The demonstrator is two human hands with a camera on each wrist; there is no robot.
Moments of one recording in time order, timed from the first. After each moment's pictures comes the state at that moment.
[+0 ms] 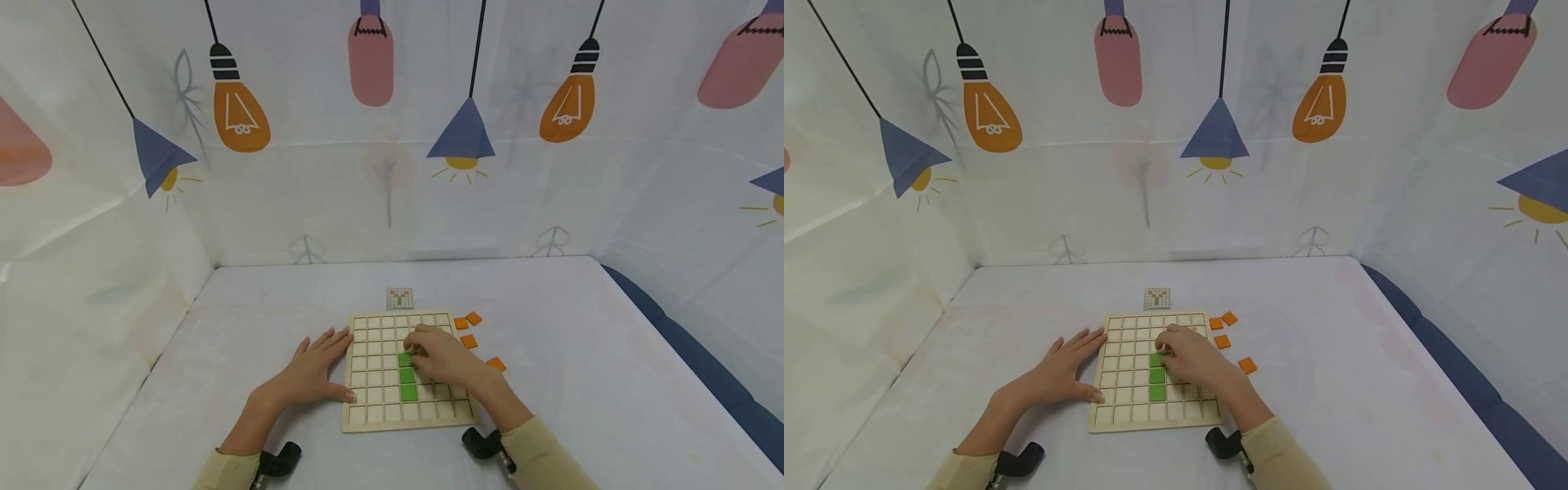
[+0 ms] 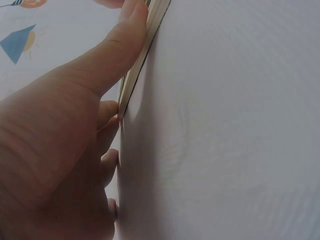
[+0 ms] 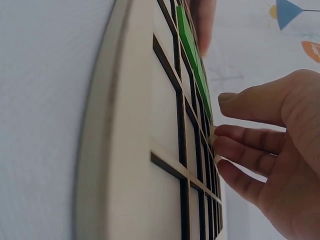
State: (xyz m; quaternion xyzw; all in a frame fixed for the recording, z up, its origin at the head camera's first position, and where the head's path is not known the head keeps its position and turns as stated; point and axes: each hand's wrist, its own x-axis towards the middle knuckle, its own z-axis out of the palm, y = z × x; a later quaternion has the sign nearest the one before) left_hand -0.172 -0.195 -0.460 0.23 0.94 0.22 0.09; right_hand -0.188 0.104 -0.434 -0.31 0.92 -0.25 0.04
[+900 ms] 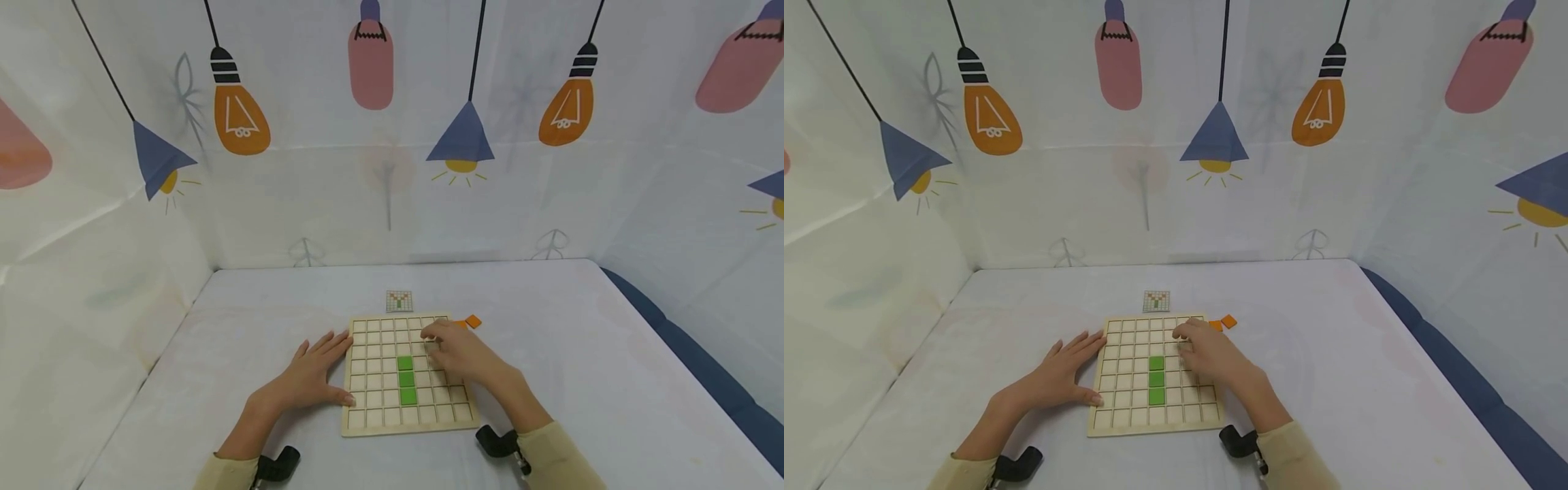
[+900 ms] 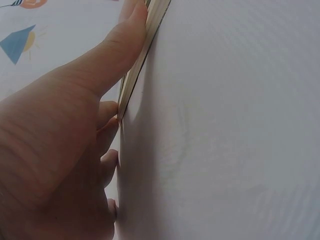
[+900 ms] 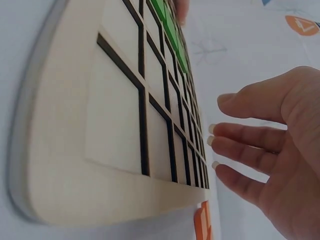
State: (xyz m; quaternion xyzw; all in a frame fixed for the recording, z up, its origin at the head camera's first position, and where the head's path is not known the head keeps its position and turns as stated) left_hand -0.170 -0.195 -0.461 0.22 0.94 0.23 0.09; right_hand -0.193 0.134 -0.429 -0.26 0.93 -0.27 0.03
